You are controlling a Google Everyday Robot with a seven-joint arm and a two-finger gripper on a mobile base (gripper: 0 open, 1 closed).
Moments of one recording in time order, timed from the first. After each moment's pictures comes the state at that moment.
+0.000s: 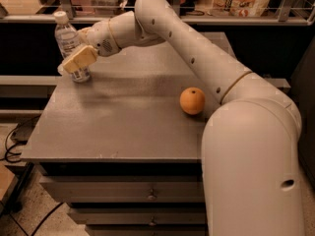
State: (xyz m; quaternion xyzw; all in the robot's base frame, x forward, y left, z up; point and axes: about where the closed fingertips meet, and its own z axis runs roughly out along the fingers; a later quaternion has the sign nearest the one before) arm 0.658 0.250 0.927 -0.62 0.52 0.42 0.41
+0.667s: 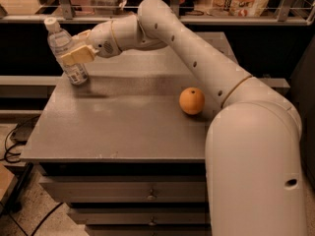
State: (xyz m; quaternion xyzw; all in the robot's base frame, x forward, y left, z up) arm 0.664 0.252 0.926 -0.59 0.52 0.44 0.43
